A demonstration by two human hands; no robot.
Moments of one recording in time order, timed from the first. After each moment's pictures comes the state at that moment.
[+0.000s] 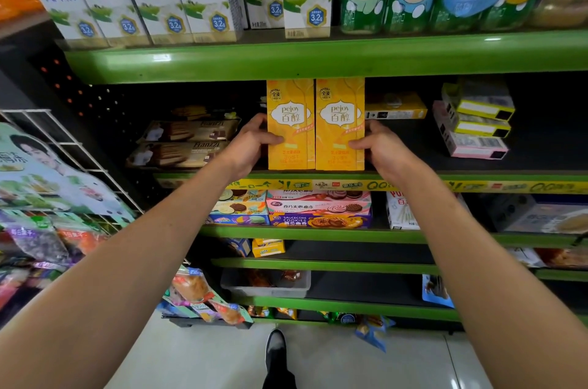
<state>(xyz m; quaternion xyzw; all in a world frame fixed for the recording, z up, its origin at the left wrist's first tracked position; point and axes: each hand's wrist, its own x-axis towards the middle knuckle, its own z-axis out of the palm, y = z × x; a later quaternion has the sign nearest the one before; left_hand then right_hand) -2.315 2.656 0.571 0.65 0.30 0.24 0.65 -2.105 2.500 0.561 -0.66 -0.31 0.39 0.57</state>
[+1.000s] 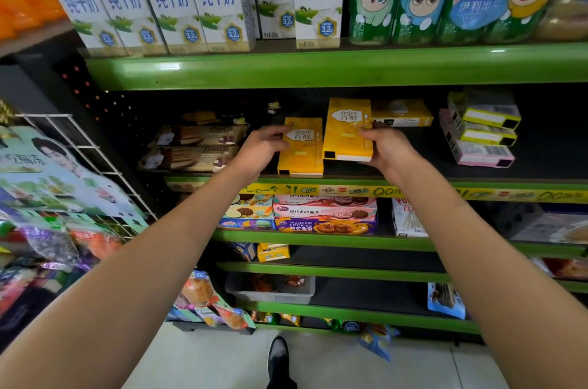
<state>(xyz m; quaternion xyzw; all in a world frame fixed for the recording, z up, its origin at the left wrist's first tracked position) -2.313 2.662 0.561 0.71 0.34 0.27 0.55 -2.113 2.508 0.578 -0.60 -0.20 0.42 0.65</state>
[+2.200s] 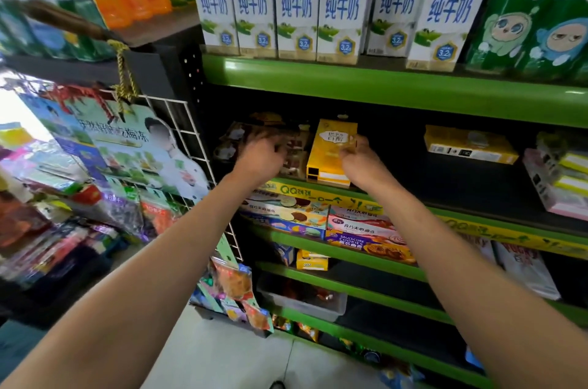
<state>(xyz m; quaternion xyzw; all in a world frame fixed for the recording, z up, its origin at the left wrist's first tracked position) -2.423 2.700 0.574 0.83 0.49 0.20 0.16 -2.234 2.599 0.576 -0.79 -0.46 0.23 0.34</state>
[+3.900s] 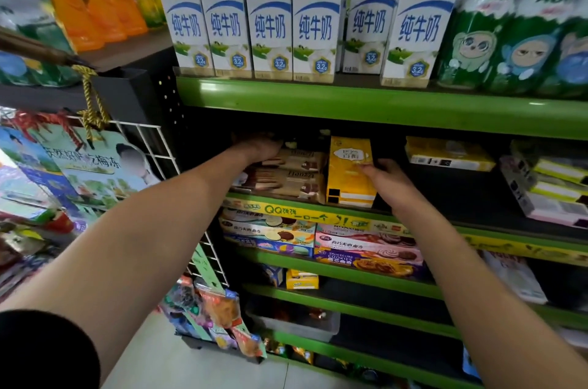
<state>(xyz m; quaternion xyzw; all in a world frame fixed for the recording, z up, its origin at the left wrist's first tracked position) -2.366 2.784 0.591 0.85 0.52 -0.04 0.12 -2.169 2.567 0.558 -0.75 -0.32 0.31 0.48</state>
